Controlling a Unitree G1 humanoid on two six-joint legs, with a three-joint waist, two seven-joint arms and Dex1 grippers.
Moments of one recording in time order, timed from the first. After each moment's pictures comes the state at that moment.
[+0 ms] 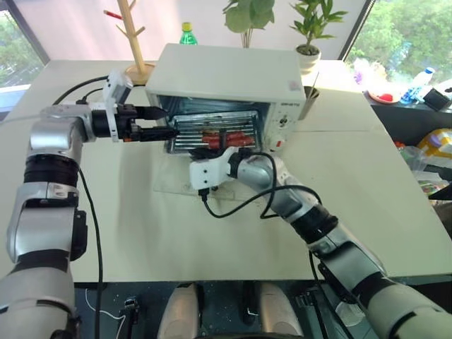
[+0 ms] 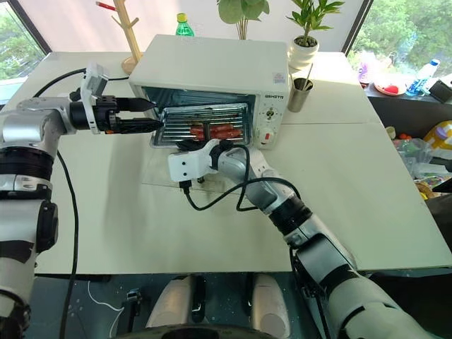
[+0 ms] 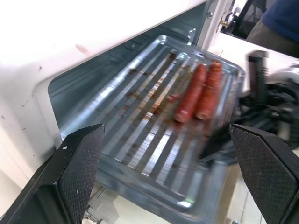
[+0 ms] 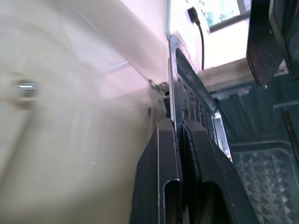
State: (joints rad) left arm -1.07 0.70 -0.03 0.79 -0.28 0.40 -1.38; right arm -0.76 -0.27 0.52 0.16 -0.60 -0.10 0.58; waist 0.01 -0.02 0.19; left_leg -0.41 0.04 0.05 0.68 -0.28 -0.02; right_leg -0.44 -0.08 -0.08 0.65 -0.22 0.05
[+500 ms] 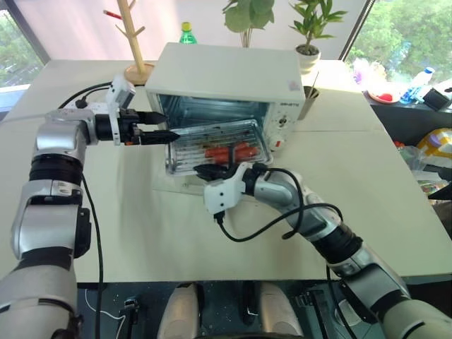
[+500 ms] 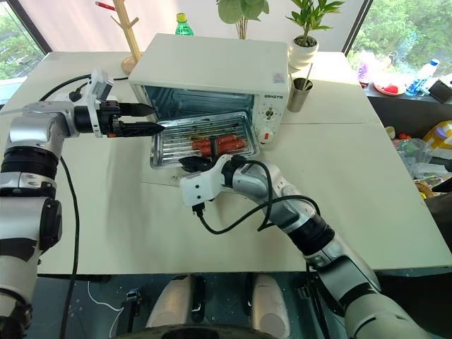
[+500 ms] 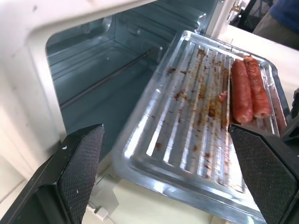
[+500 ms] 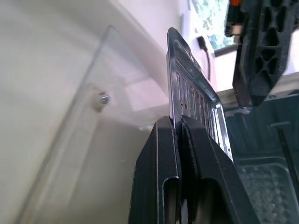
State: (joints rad) left arm -1.07 0.70 -0.02 0.82 -0.26 0.45 -1.41; right arm -0.62 -0.42 0.52 -0.07 -0.52 -0.19 0.65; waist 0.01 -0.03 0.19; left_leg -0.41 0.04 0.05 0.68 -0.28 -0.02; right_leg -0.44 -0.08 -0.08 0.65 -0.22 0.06
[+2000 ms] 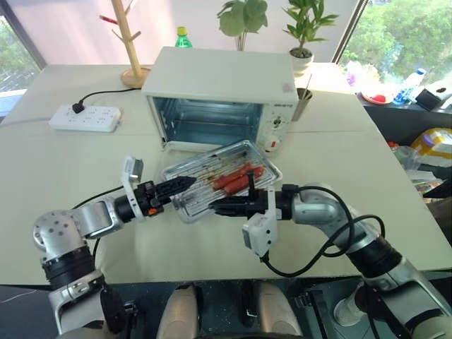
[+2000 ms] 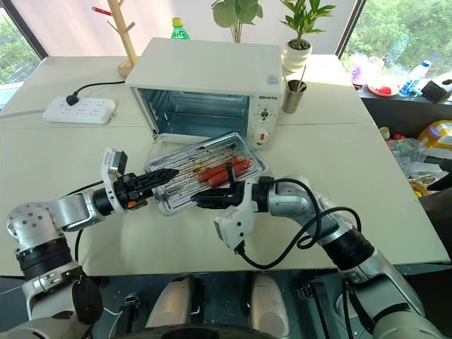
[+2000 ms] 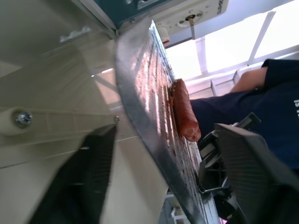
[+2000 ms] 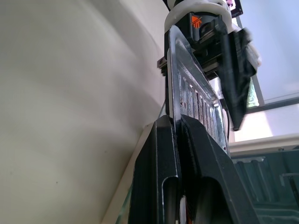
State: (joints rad) left arm -0.42 0.31 0.62 0.00 -1.17 1.60 -0.43; right arm -0.49 -0.60 0.46 -0.12 -0.26 -0.57 0.79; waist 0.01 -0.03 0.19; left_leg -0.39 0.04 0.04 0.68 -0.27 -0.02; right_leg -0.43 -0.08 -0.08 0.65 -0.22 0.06
